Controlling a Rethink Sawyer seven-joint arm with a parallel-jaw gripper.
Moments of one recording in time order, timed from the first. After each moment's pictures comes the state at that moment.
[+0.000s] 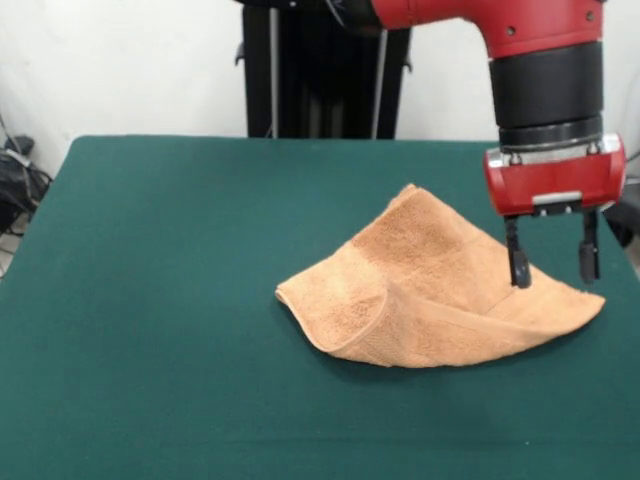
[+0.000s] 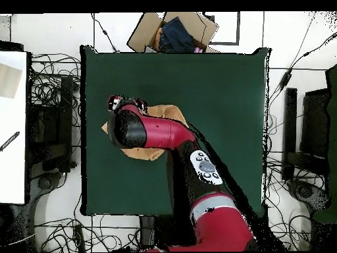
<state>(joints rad) -0.29 -0.66 0.34 1.78 0.03 0.06 1.77</state>
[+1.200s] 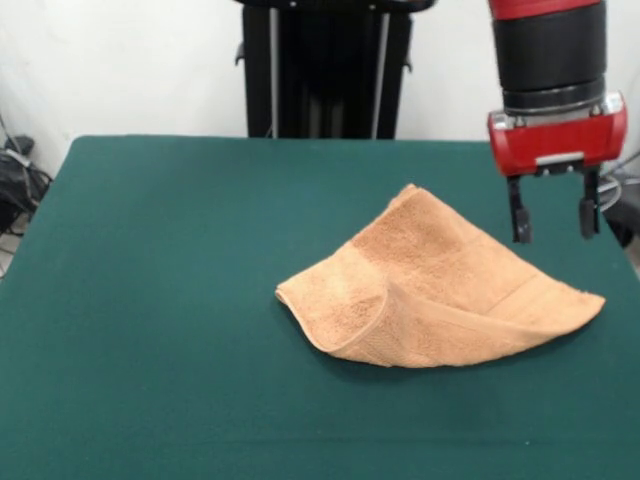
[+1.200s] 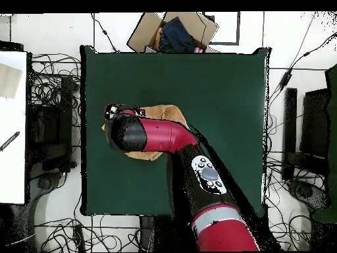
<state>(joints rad) -0.26 -0.72 0.34 1.81 0.01 0.27 1.77</state>
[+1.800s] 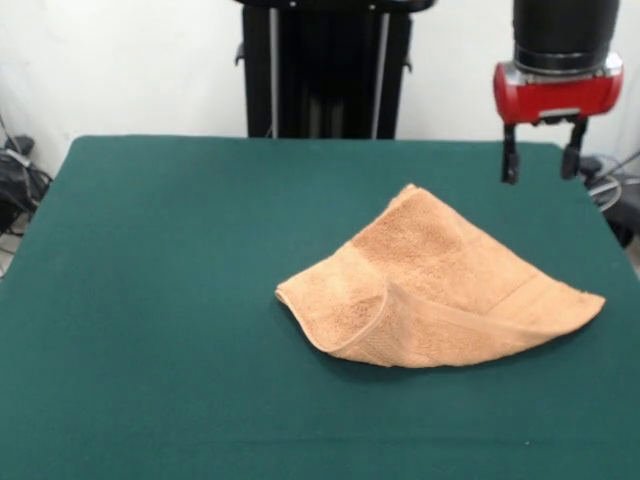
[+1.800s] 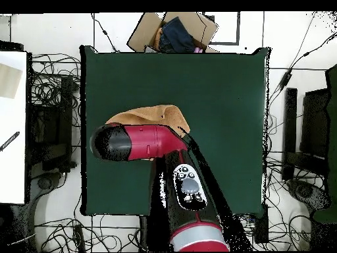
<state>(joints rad) -0.18 -0.78 0.26 1.81 -0.06 0.50 1.77</state>
